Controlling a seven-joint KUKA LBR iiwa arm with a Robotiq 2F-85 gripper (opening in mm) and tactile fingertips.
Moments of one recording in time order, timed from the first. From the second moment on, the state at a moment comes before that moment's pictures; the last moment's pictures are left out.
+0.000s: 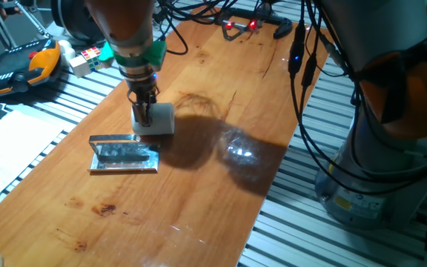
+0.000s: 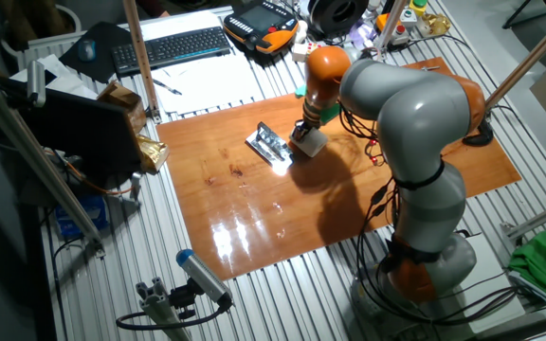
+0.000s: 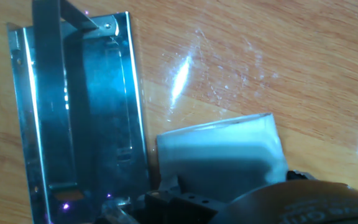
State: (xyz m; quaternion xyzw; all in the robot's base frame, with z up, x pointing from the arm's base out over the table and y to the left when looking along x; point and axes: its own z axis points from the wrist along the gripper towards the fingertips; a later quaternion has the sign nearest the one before) arm 0.580 0.041 0.070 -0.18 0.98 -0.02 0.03
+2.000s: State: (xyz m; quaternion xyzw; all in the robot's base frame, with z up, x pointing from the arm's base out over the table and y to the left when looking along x) arm 0.560 0.053 0.127 -0.14 0.99 -0.04 0.02
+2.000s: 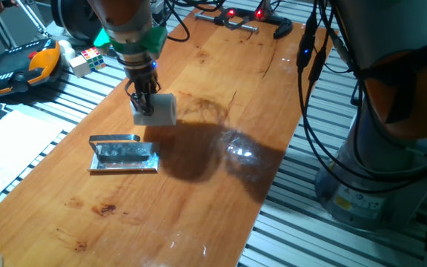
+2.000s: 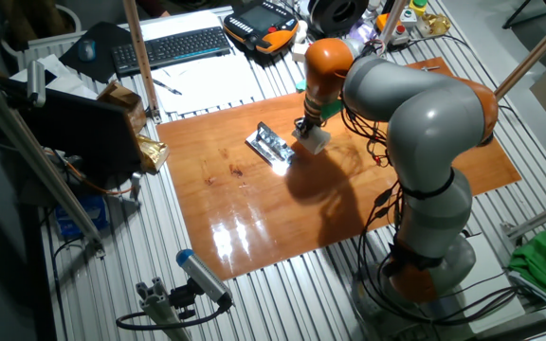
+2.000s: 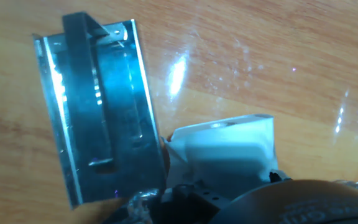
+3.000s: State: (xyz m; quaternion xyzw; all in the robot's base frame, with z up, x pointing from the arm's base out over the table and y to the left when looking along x) arm 0.533 0.062 0.141 -0.16 0.99 -0.04 0.01
